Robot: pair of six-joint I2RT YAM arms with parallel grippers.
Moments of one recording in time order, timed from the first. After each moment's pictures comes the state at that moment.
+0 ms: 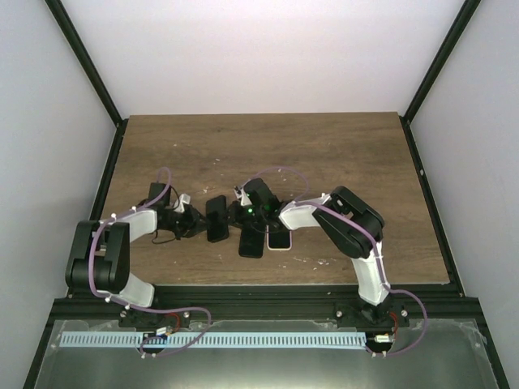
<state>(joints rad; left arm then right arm) -0.07 1.50 0.61 -0.27 0.72 -0.64 0.84 2.04 1.09 0.34 -0.50 1.01</state>
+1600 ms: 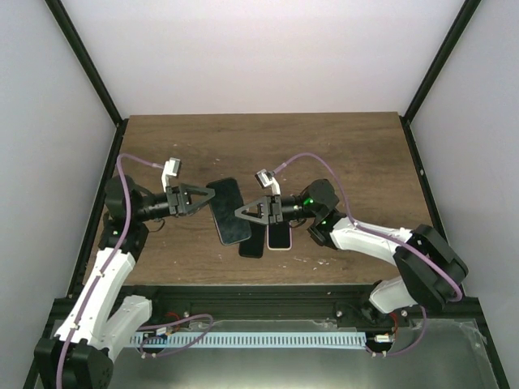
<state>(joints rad) -0.15 0.82 0.66 0.16 1.19 -1.12 0.76 1.42 0.70 0.99 -0.96 1.28</state>
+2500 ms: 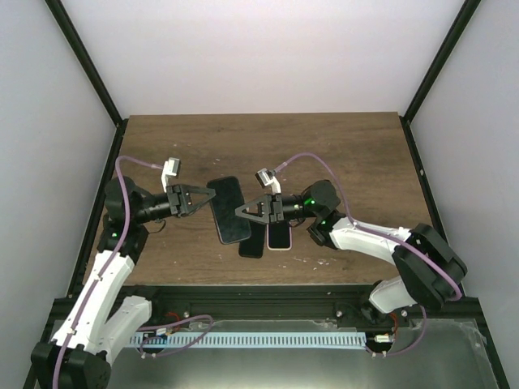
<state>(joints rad) -0.17 0.79 0.67 0.13 1.12 -1.13 0.76 1.43 0.70 1.04 -0.96 1.35</state>
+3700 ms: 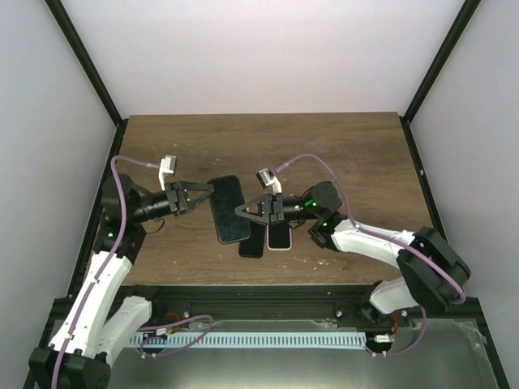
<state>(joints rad) -0.17 0.78 0.72 0.02 1.05 -1.11 0.78 1.40 0.69 1.04 -0.92 1.39</state>
